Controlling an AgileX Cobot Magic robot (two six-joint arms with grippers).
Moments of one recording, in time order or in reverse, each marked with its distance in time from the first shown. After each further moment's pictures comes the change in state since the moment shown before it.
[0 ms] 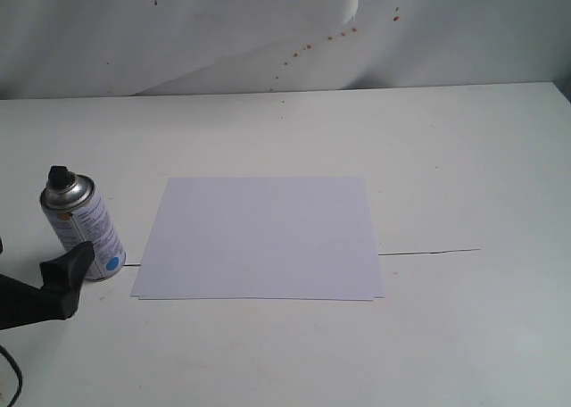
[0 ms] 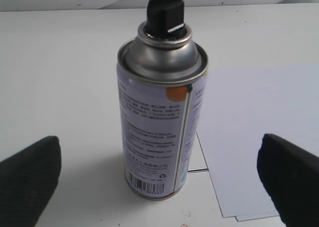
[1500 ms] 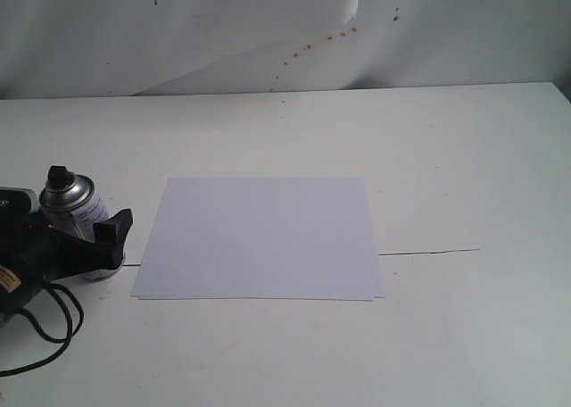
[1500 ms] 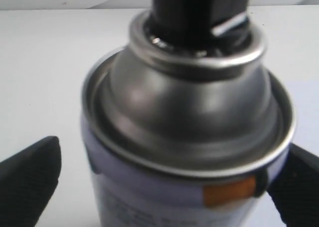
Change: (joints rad) left arm 0.058 0.482 -0.257 0.076 -0.235 -0.027; right arm 0.000 0.000 0.000 0.000 0.000 0.000
